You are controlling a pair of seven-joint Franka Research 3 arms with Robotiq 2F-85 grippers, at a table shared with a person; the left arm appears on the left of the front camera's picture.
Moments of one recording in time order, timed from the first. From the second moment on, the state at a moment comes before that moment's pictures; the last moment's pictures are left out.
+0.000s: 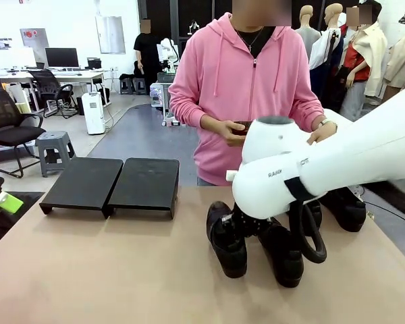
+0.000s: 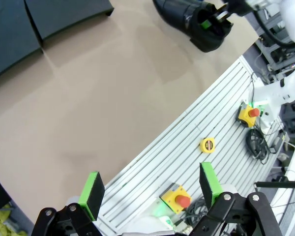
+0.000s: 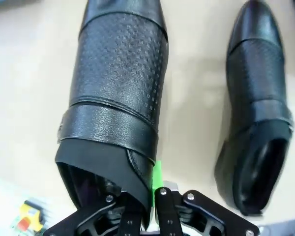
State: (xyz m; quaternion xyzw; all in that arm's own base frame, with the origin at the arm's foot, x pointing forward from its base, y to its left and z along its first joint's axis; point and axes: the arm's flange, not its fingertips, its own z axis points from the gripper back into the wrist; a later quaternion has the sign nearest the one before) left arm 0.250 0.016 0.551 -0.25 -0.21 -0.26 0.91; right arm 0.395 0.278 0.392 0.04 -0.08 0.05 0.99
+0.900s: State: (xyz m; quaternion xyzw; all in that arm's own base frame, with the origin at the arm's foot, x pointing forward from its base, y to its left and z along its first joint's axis) left arm 0.250 0.016 0.551 -0.25 -0.21 -0.26 0.91; right arm 0.268 0.278 0.466 0.05 -0.16 -0.02 0.99
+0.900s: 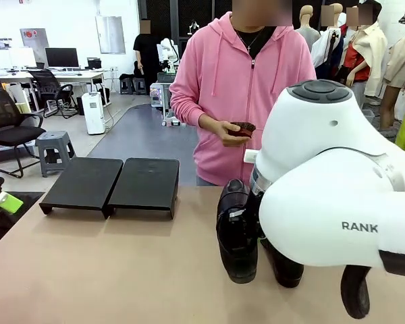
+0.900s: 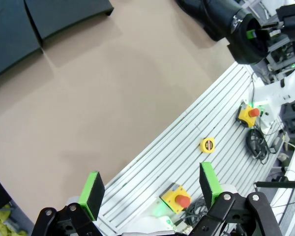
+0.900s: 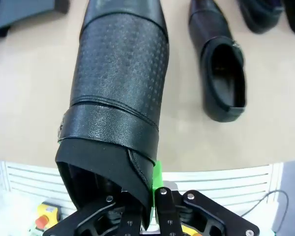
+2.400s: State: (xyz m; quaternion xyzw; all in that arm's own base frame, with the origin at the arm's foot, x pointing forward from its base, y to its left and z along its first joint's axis) left arm 0.250 0.016 0.551 -0.25 -0.21 -0.26 0.91; right arm 0.336 0.440 0.347 0.16 -0.11 -0.02 0.98
